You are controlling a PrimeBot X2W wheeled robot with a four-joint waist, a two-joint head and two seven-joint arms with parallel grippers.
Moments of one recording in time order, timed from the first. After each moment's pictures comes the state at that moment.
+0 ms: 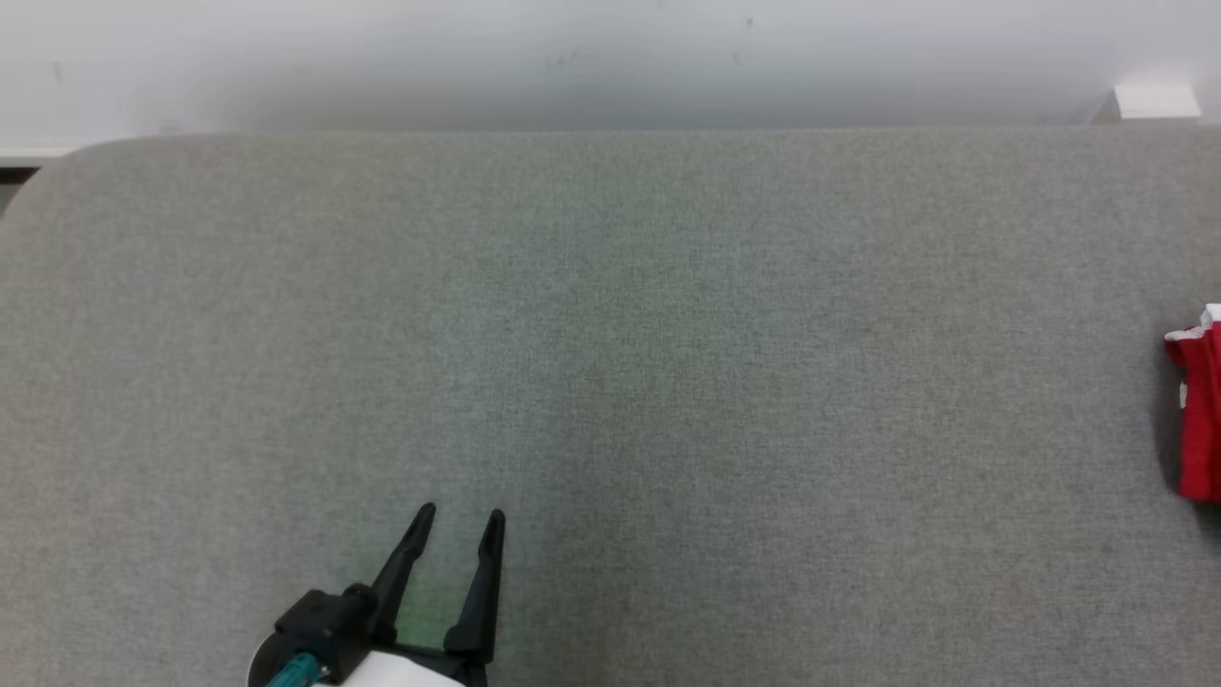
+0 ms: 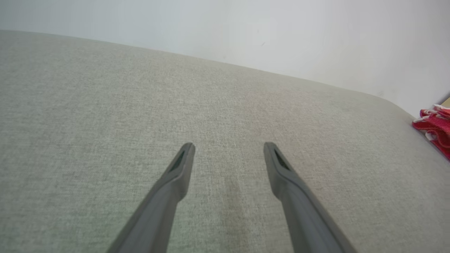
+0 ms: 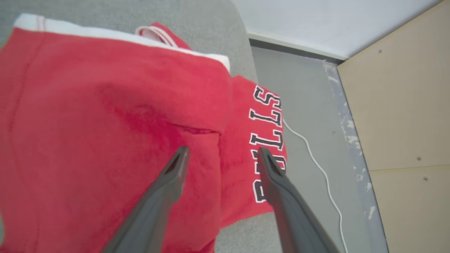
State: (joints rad) left arm -0.09 0.05 -0.19 0.21 -0.23 -0.12 -0.26; right arm -0.40 -0.68 -0.10 0.47 0.35 0.13 0.56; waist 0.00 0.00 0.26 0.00
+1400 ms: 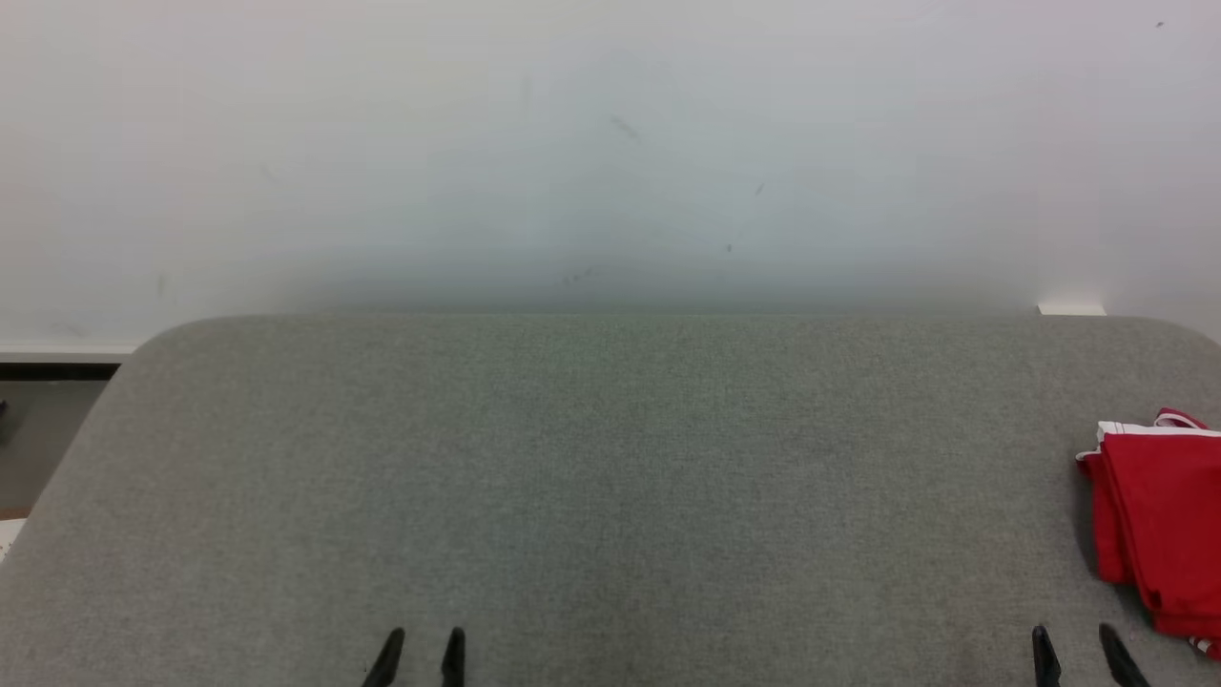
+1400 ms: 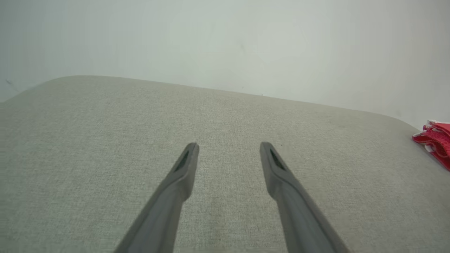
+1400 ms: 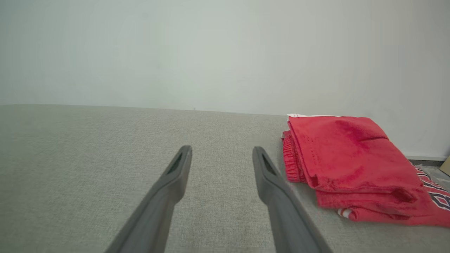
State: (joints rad) left arm 0.09 0.05 -0.17 0.21 -0.20 -0.03 -0.26; right arm 0.14 -0.05 -0.09 0.18 0.11 0.13 -0.26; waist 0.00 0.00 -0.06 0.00
